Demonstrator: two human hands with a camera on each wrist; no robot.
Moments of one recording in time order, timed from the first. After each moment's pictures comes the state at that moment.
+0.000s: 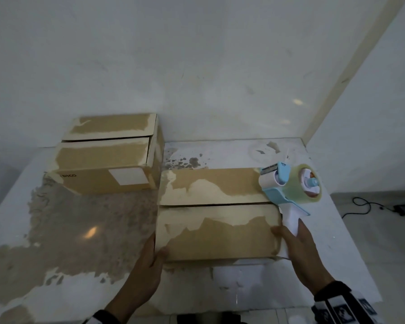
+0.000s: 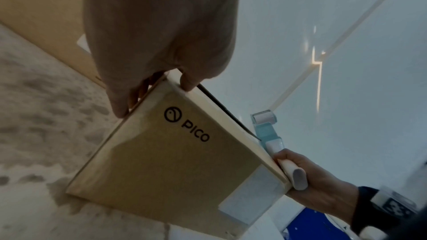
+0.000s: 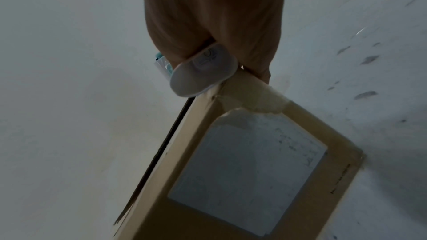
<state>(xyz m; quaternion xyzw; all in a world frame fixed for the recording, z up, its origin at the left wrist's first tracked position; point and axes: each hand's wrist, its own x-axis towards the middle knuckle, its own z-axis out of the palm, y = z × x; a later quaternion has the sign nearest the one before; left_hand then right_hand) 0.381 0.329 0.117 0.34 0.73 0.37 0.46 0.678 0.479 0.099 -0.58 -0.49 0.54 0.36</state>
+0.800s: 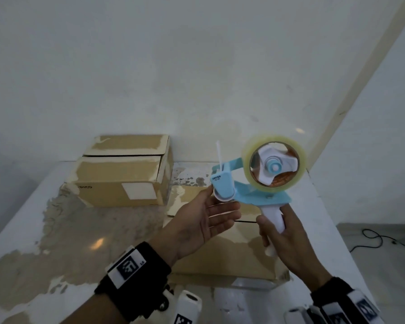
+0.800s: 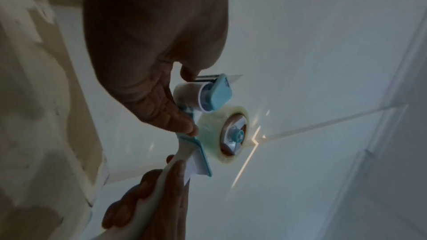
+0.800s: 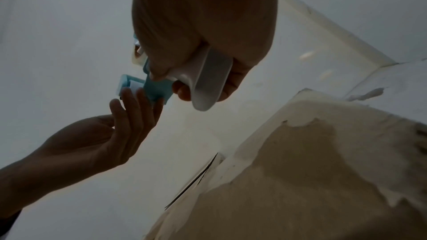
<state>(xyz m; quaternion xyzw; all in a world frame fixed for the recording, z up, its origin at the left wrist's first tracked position) 0.431 0.430 0.247 0.16 0.49 0.52 0.68 0.633 0.483 0.193 -0.44 -0.69 0.45 0.37</state>
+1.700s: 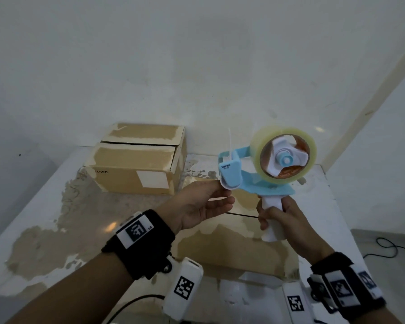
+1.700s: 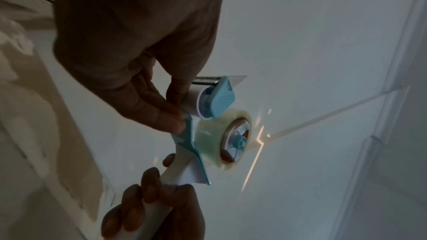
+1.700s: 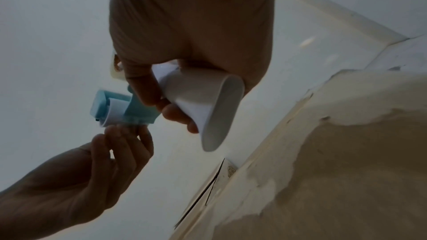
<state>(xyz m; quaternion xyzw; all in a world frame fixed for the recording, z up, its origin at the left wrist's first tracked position) 0.409 0.434 0.262 0.14 0.55 0.52 0.64 0.610 0.510 0.204 -0.34 -0.68 0.59 0.27</state>
